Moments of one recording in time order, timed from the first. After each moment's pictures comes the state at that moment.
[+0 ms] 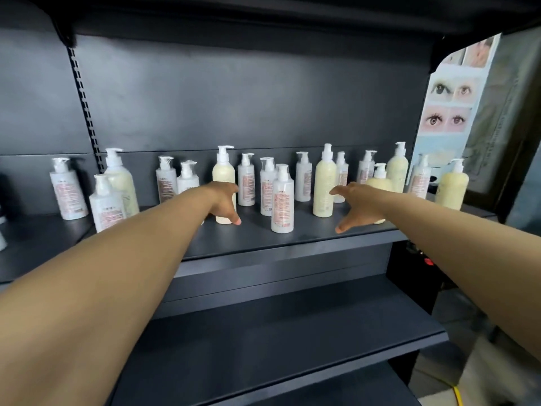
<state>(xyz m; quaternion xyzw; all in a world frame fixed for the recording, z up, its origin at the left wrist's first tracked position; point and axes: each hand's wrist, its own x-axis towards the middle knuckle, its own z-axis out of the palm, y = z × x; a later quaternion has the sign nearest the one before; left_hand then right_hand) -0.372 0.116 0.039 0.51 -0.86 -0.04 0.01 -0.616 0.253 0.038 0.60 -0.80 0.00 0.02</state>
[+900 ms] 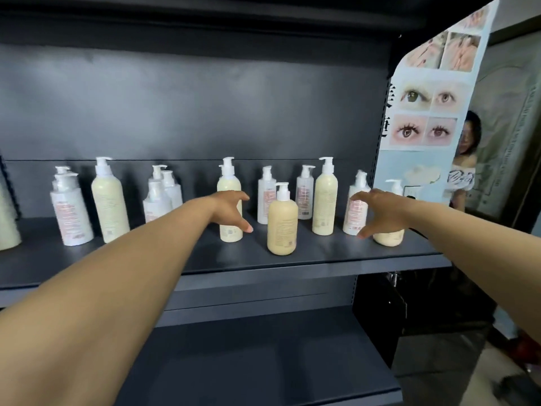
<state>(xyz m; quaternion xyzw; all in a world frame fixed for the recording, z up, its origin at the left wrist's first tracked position) -0.687 0.157 0.039 0.50 -0.85 -0.14 0.08 -0.973 0.281 0.047 0.62 -0.79 0.02 0.03</state>
